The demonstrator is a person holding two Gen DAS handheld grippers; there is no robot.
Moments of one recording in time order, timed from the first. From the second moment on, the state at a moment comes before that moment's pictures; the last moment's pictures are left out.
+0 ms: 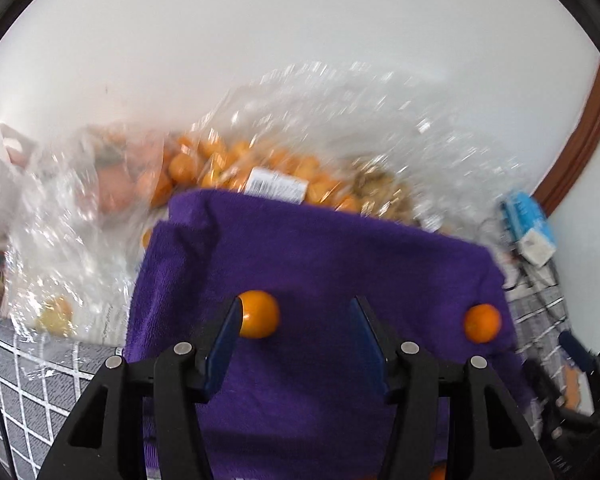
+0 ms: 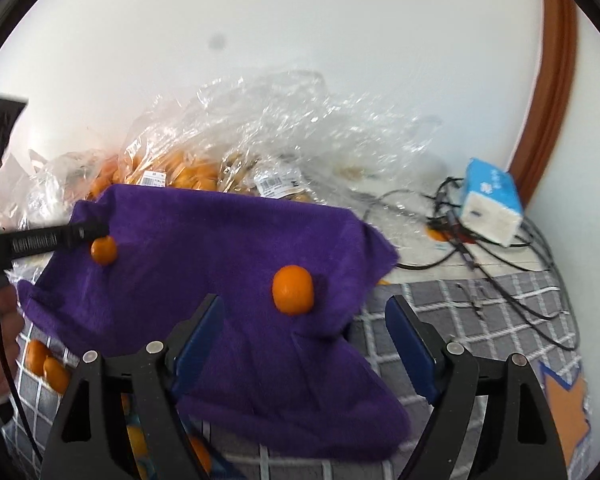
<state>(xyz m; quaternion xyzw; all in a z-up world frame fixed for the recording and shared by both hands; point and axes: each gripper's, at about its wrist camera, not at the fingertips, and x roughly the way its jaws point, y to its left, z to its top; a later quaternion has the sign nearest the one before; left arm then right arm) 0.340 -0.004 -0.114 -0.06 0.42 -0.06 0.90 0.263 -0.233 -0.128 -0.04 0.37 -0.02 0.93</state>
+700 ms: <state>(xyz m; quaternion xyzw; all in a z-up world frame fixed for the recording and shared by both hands) 0.209 0.005 -0.067 -0.05 0.33 -0.05 0.94 0.154 -0.264 -0.121 -0.01 0.36 -0.04 0.93</state>
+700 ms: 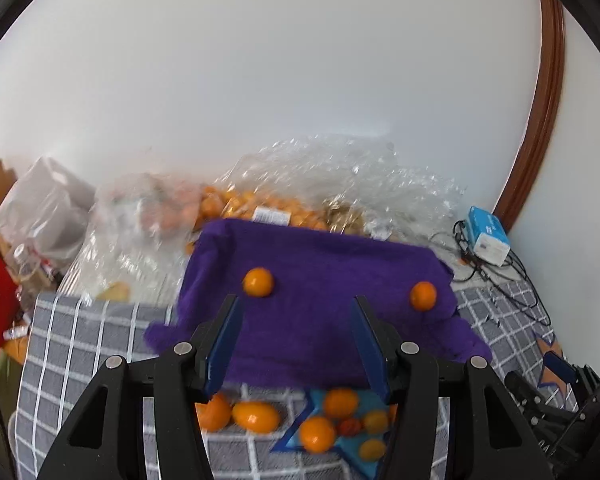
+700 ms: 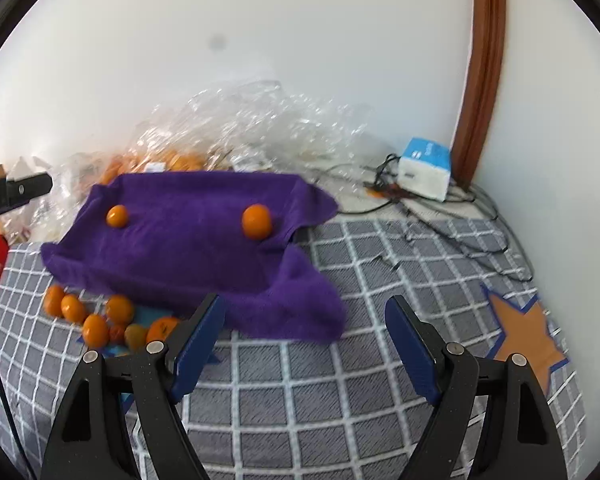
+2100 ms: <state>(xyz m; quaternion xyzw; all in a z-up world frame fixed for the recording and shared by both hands) 0.153 0.081 -0.189 -0.09 0.41 0.00 0.91 0.185 -0.180 -0.197 -0.06 0.41 0.10 0.90</state>
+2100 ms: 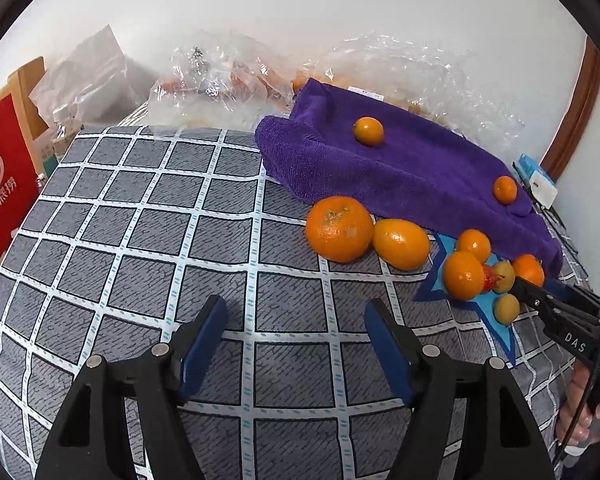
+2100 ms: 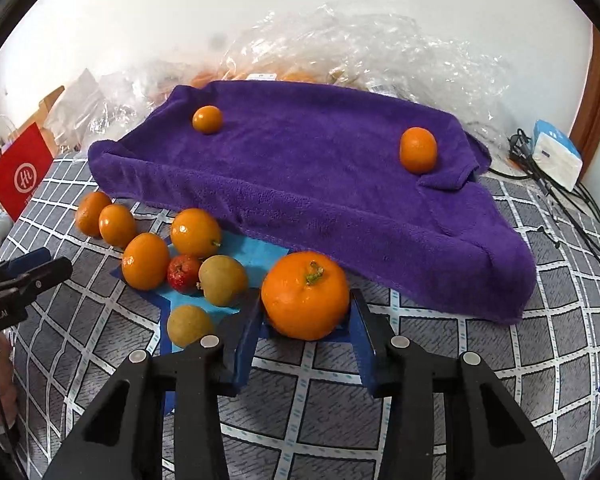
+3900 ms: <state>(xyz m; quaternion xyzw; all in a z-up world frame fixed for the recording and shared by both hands) 0.163 0.046 -0.160 -0.09 0.30 -0.01 0.95 0.163 -0.245 -0.195 0.02 0.38 0.06 0.92</state>
